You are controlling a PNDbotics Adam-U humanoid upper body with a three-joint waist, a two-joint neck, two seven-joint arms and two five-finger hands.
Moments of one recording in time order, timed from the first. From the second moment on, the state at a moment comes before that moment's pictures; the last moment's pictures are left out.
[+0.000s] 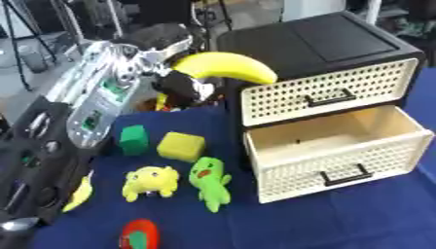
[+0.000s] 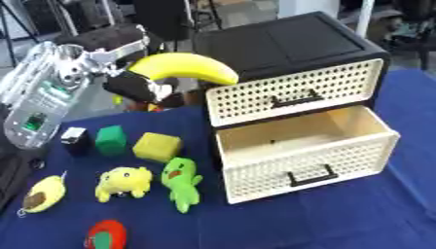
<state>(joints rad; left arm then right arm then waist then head) -1.19 0.35 -0.27 -1.36 -0.89 0.22 -0.62 -0.50 -0.80 -0.09 -1.98 0.47 -0.11 -0.57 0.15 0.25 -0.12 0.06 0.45</state>
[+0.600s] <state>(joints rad) -1.25 0.29 -0.19 -1.16 -0.87 0.27 -0.46 -0.54 -0.79 -0.08 -1.98 0.46 -0.12 -0.57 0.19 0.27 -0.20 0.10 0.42</state>
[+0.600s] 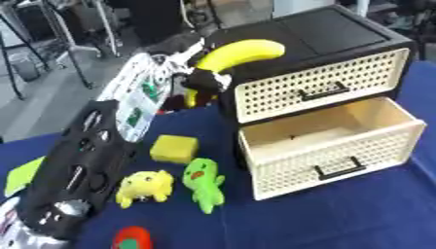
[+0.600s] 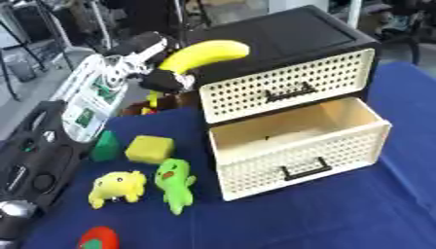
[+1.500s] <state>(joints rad) -1.26 0.29 -0.22 -1.17 -0.95 0.29 -0.53 -0.51 -0.78 -0.07 -1.98 0.45 -0.11 -0.55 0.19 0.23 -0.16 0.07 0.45</state>
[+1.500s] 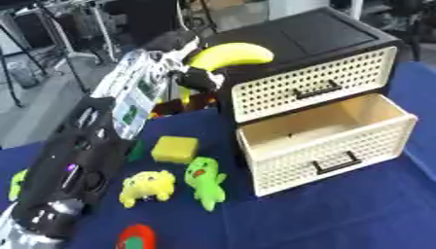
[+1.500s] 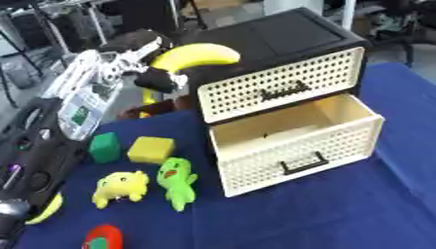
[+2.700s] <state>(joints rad) -1.33 0.25 -0.22 -1.23 -0.93 0.33 -0.53 -0.51 -0.78 -0.07 -1.98 0.44 -0.11 -0.55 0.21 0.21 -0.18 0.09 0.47</state>
